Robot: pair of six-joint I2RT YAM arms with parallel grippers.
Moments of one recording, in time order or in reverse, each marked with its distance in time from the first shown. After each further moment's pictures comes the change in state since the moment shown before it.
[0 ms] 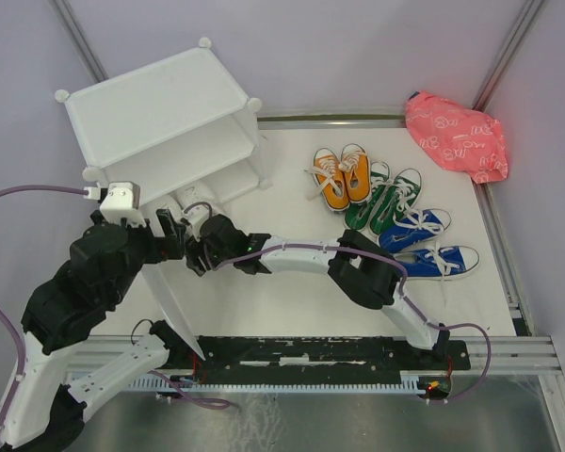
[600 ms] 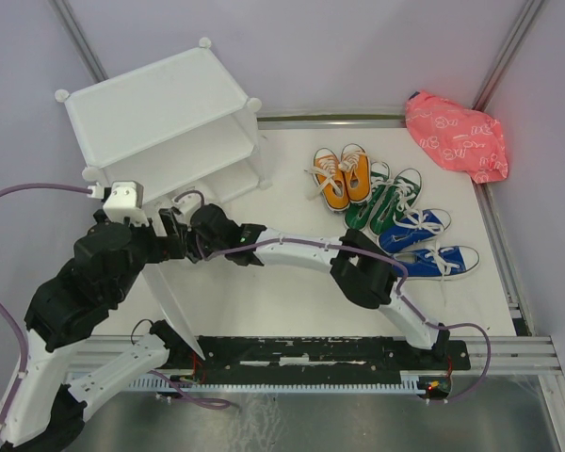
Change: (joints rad) left arm 0.000 0.008 -0.010 0.005 0.000 0.000; right arm 0.002 0.020 0.124 -0.095 0.046 -0.016
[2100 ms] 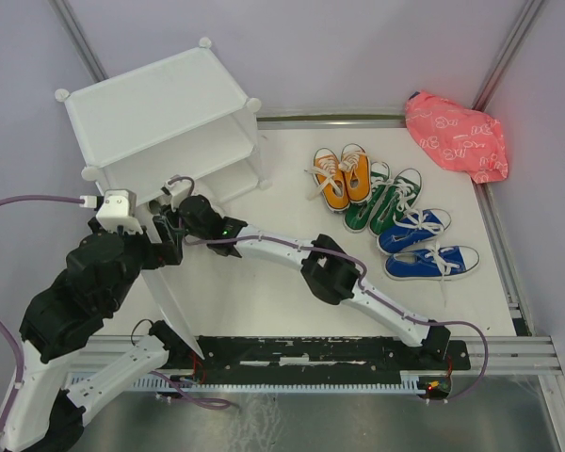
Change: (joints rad) left arm 0.000 -0.063 -0.035 -0.005 0.000 -0.018; right arm -0.050 0.431 0.602 0.087 0.068 0.055
